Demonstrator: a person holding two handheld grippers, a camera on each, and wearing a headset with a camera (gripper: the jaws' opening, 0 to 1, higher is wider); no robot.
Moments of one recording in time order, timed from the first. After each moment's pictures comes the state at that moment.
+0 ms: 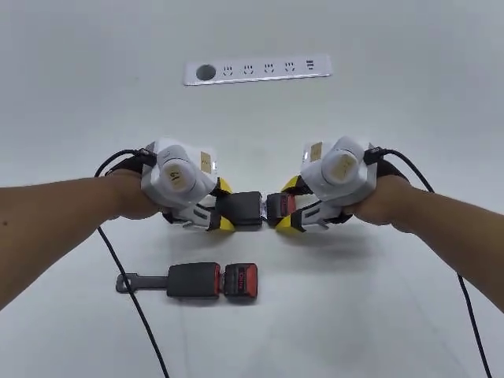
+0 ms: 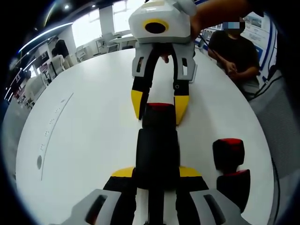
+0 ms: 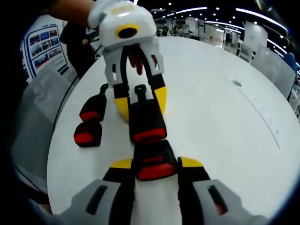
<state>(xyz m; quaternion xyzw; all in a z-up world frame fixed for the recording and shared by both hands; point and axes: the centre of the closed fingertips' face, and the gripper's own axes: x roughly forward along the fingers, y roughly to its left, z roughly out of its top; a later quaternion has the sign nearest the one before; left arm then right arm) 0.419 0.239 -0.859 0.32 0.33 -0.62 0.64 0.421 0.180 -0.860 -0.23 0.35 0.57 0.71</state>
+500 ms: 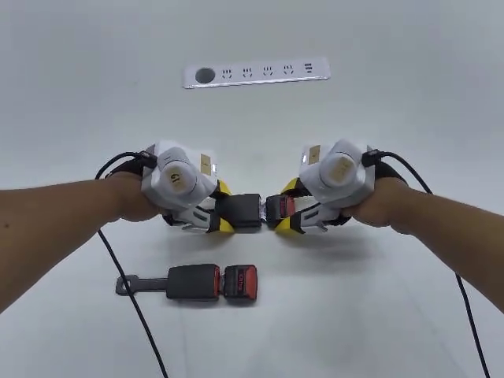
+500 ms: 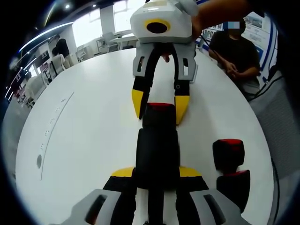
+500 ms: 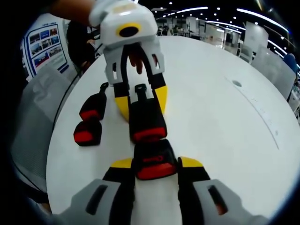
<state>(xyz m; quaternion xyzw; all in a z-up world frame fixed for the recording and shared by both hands) 0.420 0.239 -0.859 0.32 0.33 -0.62 0.64 0.420 0.179 -0.860 -0.23 0.35 0.56 0.71</state>
